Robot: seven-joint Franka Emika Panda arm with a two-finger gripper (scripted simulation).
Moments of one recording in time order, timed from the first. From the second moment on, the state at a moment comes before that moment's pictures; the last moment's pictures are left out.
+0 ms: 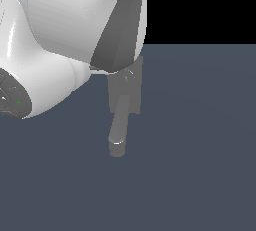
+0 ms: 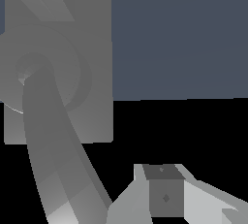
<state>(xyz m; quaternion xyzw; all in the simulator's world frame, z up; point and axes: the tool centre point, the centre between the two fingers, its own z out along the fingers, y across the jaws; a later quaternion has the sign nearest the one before) 0.003 0.117 0.243 0.03 0.72 -0.01 0.70</state>
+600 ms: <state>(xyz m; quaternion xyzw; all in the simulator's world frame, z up) -0.003 0.083 0.267 0.03 0.72 -0.01 0.69</state>
